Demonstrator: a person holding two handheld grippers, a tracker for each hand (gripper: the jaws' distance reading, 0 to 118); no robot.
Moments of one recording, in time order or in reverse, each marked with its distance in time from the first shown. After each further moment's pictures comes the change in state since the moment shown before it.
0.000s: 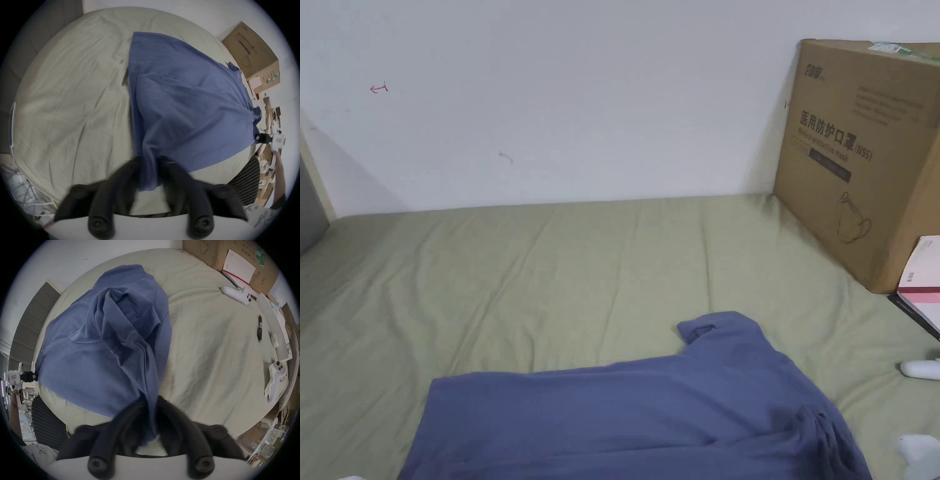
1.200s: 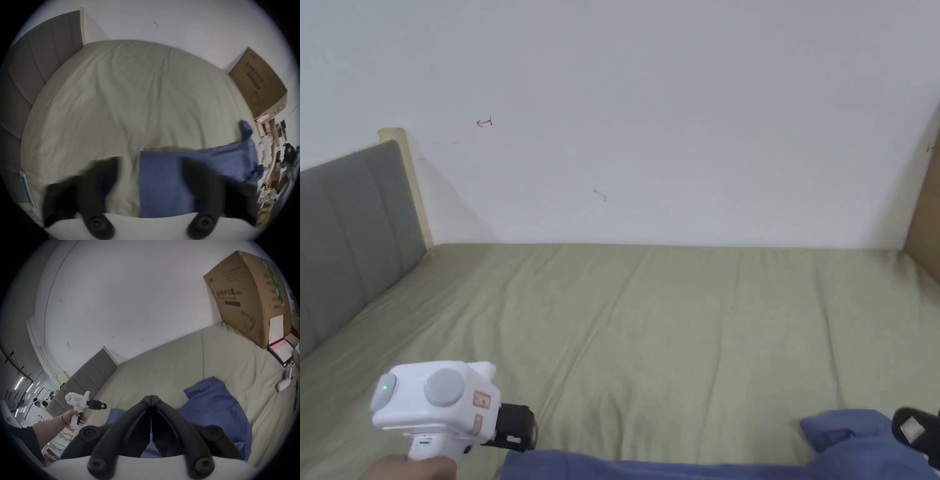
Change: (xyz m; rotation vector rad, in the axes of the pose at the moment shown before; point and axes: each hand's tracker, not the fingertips) left arm -0.007 0.249 -0.042 0.232 0.132 -0.068; right arm -0.112 0.138 0.056 0.695 0.498 -0.031
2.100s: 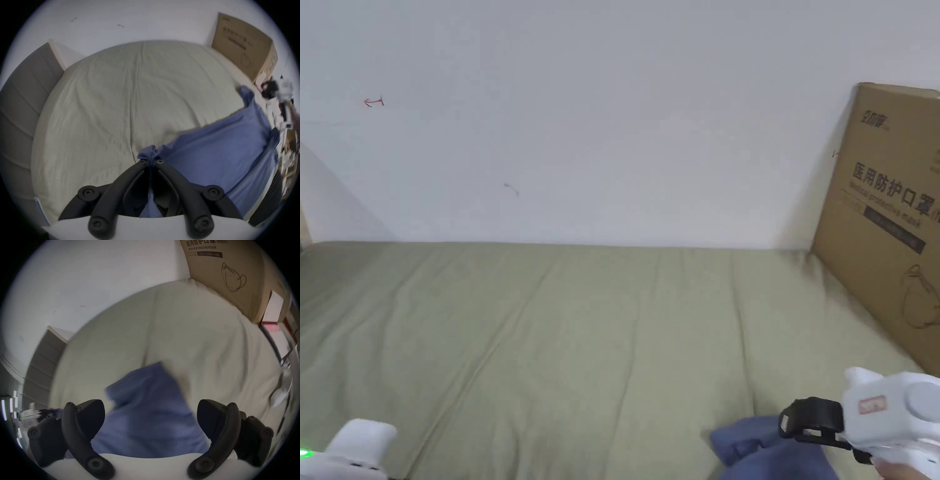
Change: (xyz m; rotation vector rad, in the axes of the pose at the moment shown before) left arm 0.053 -0.034 0.026 0.104 -0.032 -0.216; right arm 0.153 0.068 -0.164 -0.393 -0.469 -0.049
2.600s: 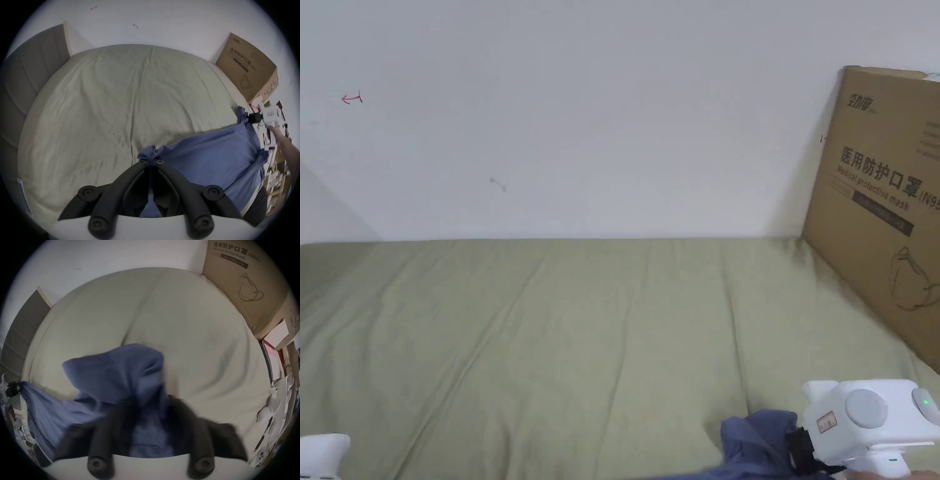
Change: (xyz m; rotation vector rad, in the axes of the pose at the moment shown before) left arm -0.008 -0.018 0.004 0.001 -0.058 0.163; right arm -0.016 -0.027 -0.025 -0.130 -0.085 0.233
